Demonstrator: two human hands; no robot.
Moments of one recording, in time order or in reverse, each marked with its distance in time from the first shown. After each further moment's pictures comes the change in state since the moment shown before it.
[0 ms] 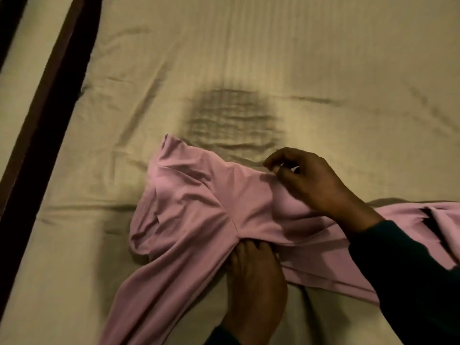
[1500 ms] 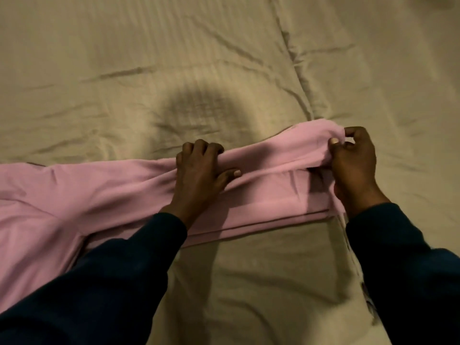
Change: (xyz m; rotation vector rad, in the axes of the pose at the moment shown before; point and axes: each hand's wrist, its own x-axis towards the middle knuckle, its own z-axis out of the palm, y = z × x) left_hand 0.084 0.159 0.074 0.033 0.073 0.631; right_hand -0.219 0.211 -0.168 0.395 1.080 0.593
